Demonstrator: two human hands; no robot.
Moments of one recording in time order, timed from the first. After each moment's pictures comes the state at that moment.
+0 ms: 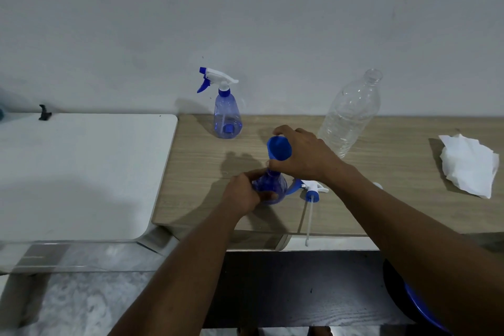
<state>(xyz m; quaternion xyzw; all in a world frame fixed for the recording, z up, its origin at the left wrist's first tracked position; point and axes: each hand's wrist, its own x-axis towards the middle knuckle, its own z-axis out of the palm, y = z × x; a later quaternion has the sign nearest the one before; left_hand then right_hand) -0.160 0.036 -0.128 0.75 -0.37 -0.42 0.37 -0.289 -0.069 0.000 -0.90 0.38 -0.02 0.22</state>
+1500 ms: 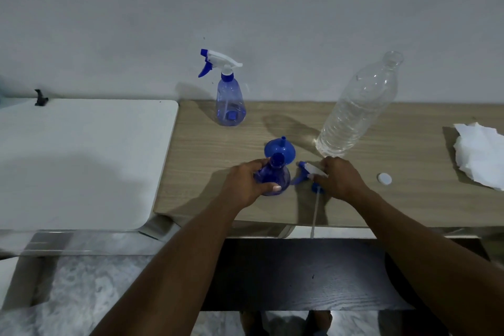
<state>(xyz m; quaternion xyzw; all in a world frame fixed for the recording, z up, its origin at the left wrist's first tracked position) -0.150 0.041 -0.143 0.75 -0.43 -0.36 0.36 -0.359 -0.110 -0.123 -0.82 0.52 0.04 0.24</state>
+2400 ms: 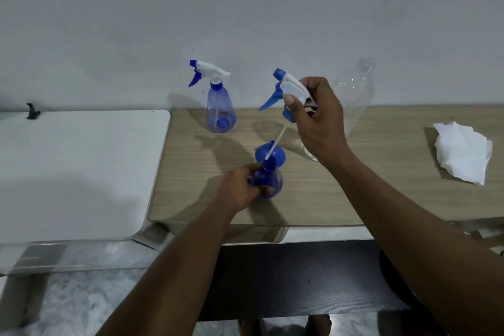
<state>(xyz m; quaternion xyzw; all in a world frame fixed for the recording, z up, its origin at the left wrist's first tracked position) -0.160 0.039 -0.130 0.76 -0.41 -0.38 0.34 -0.293 -0.075 0.017 -0.74 0.32 -0.46 0.37</state>
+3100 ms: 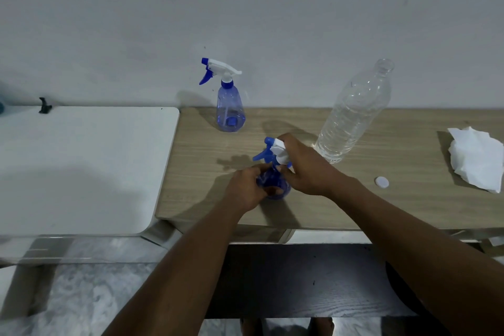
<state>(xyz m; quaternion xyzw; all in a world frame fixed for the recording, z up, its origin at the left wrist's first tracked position) -0.158 0.039 -0.132 0.76 -0.43 -0.36 0.32 -0.302 -0.067 -0.052 -0.93 0.25 -0.09 0.27</state>
